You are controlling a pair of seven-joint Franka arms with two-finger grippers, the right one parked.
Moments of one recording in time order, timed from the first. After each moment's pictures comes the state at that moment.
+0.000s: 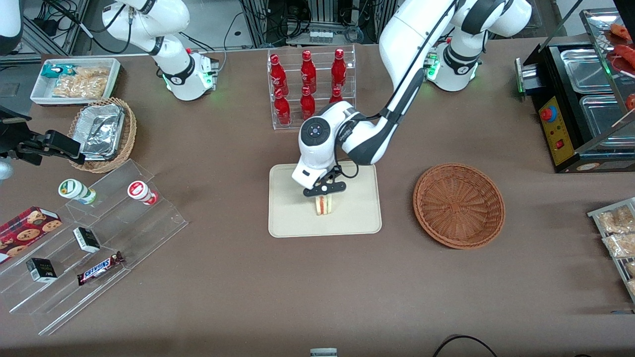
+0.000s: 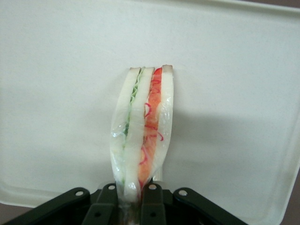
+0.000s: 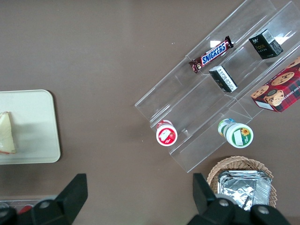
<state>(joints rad) -0.79 0.70 -0.06 -1.53 0.01 2.20 -1.01</state>
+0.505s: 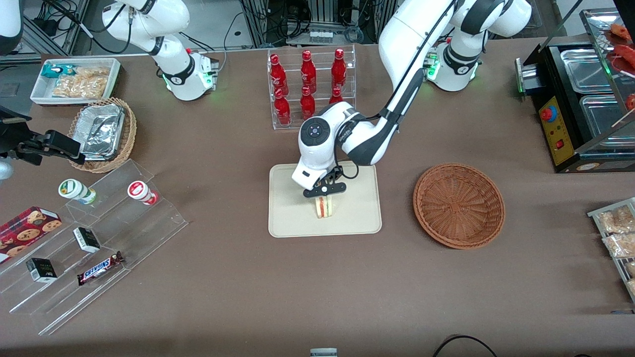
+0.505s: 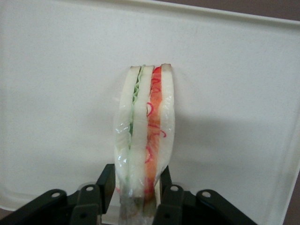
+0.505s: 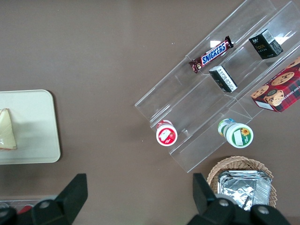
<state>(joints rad) -0.79 0.70 -0.05 -1.53 0.02 2.20 -1.01</state>
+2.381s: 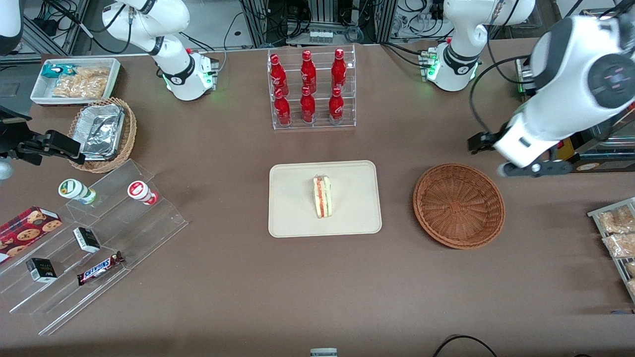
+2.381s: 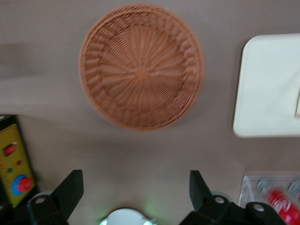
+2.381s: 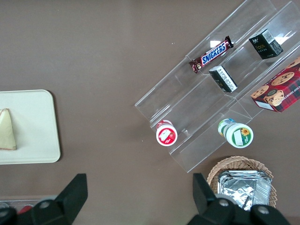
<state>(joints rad) -0.05 0.01 -0.12 -1.74 0.00 1.54 -0.14</state>
